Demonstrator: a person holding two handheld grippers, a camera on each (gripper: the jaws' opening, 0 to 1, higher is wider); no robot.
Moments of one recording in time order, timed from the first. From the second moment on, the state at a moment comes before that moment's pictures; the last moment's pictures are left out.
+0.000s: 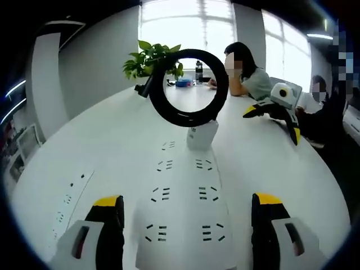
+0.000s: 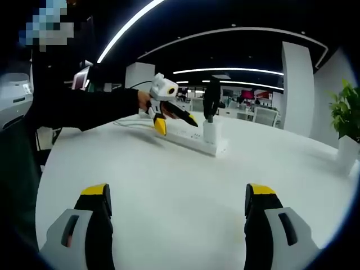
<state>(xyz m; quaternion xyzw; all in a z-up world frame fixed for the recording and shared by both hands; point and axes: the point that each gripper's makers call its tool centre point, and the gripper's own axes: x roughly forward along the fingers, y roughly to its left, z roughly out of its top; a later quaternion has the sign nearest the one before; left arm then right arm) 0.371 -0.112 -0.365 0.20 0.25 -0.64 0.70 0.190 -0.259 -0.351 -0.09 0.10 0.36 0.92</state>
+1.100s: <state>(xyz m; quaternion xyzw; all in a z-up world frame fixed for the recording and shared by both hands) 0.373 -0.129 -0.380 0.17 0.27 -0.64 0.70 0.191 -0.264 -0.351 -0.08 0.10 0.37 0.92</state>
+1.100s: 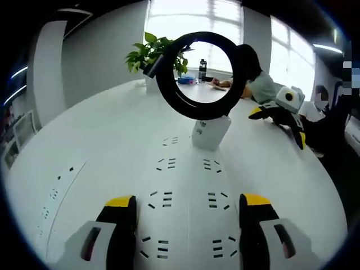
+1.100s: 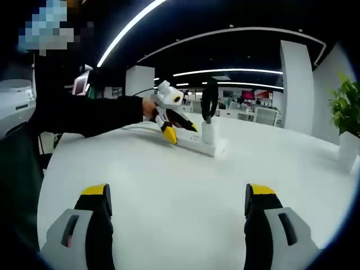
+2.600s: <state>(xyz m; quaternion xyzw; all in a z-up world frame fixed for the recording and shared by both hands) 0.378 -0.132 -0.377 0.18 0.22 -0.63 0.72 0.196 -0.258 -0.342 -0.08 0.10 0.38 0.92</state>
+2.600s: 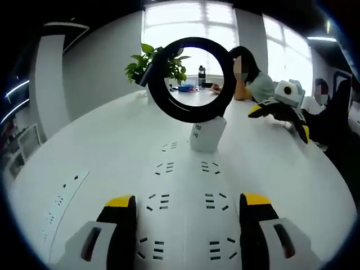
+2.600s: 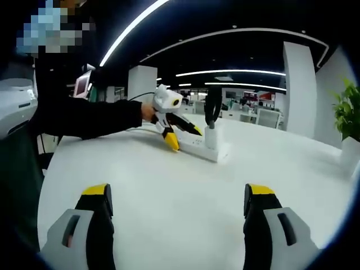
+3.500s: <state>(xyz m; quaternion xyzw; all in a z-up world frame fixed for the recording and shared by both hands) 0.354 -0.125 -0.382 0.22 0.25 -0.64 0.70 0.197 -0.253 -0.343 -0.09 0.10 0.38 0.92</state>
